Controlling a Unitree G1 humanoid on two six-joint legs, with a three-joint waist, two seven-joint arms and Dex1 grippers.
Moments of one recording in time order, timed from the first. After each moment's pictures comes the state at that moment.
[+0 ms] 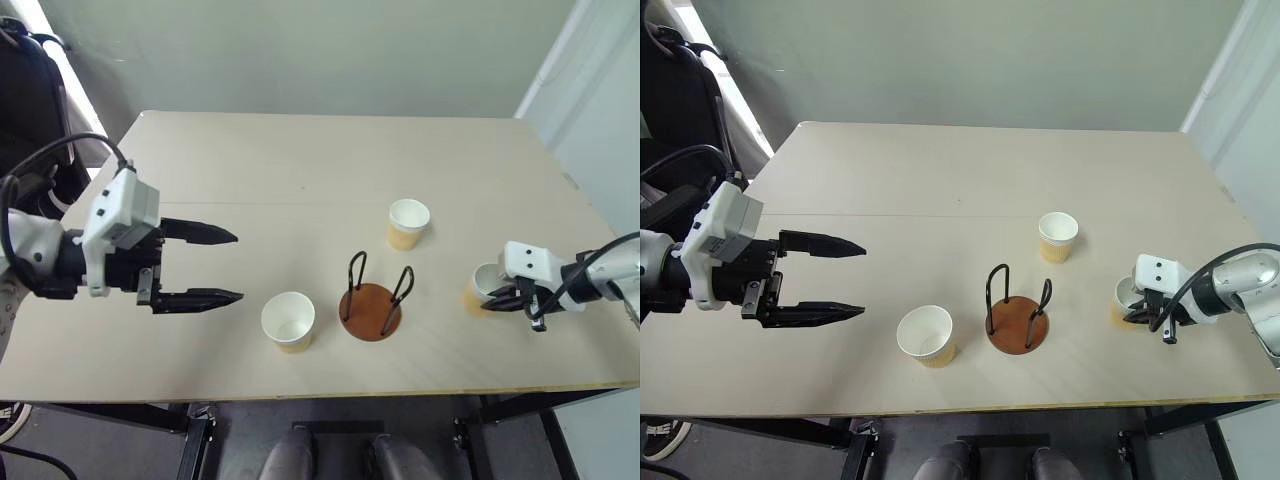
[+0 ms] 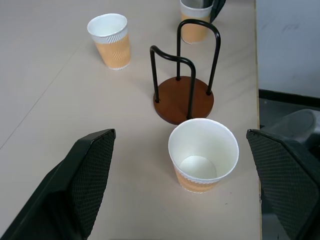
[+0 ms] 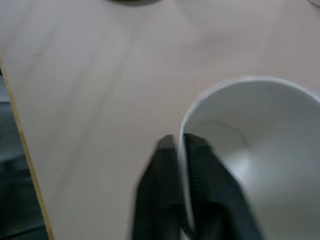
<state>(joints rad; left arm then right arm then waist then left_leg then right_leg) -0.32 1.17 0.34 -0.33 -0.71 0.67 -1.32 -0.46 -1.14 0.17 -0.06 0.17 0.45 1.36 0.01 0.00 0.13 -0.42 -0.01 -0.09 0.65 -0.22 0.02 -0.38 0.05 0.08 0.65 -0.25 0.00</state>
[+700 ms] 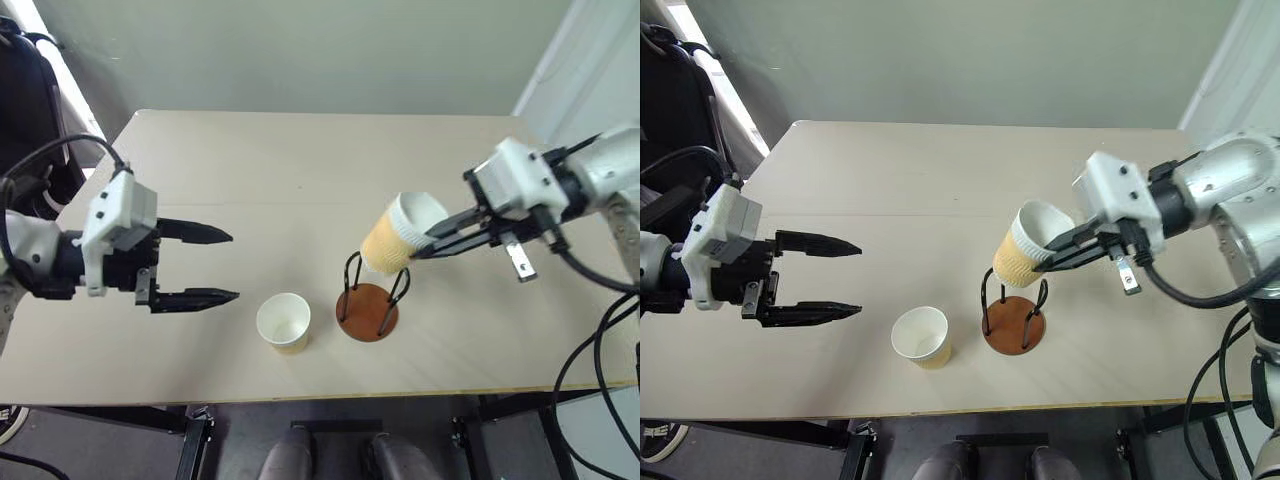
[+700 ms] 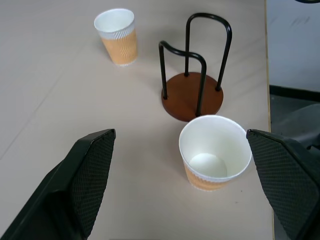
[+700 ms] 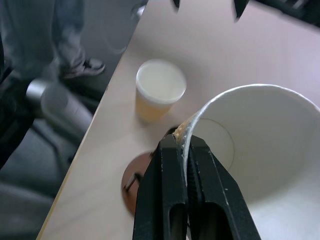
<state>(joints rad) -0.29 1.19 0.34 -0.31 -0.69 0.63 -1.32 -0.95 -0.95 0.21 -0.26 0.47 0.53 1.53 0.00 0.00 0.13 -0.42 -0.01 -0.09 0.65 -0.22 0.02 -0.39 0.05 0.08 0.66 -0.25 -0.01</state>
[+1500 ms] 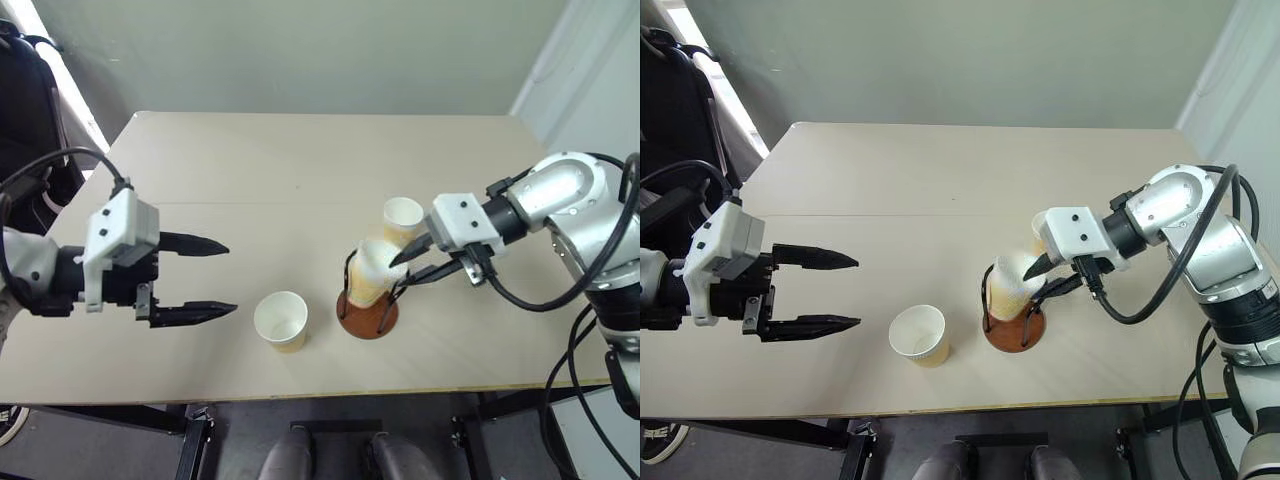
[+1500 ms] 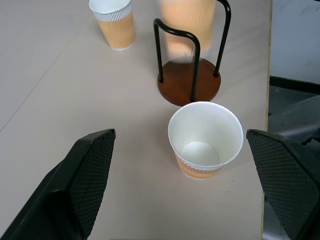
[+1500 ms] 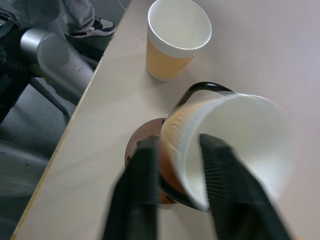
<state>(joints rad) -0.19 1.19 0.42 -0.39 -0.70 0.66 -1.28 -0.93 -0.84 0.33 -0.16 0.27 0.39 1.55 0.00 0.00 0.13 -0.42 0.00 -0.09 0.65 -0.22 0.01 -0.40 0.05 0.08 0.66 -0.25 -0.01</state>
